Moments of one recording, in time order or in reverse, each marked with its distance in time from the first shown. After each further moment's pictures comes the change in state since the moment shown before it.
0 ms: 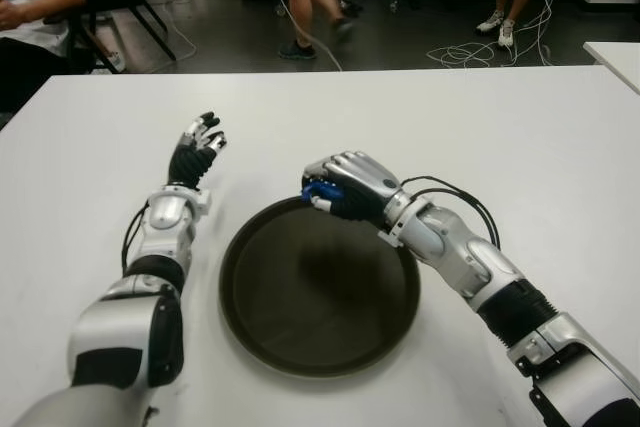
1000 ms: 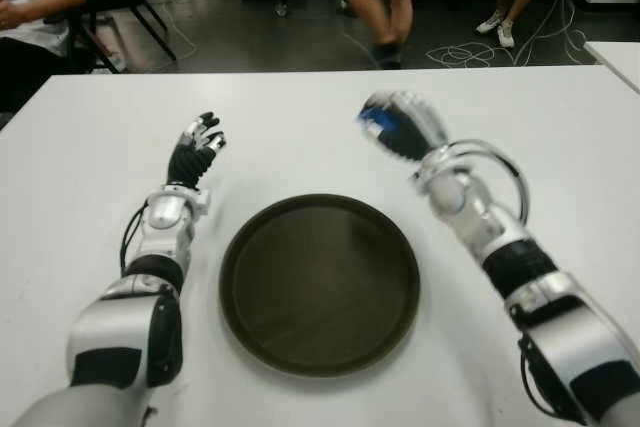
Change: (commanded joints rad) left arm 0.007 0.012 -0.009 0.001 0.016 -0.012 0.008; right arm -0.137 0.031 -0.120 0.251 0.063 0.100 -0.218
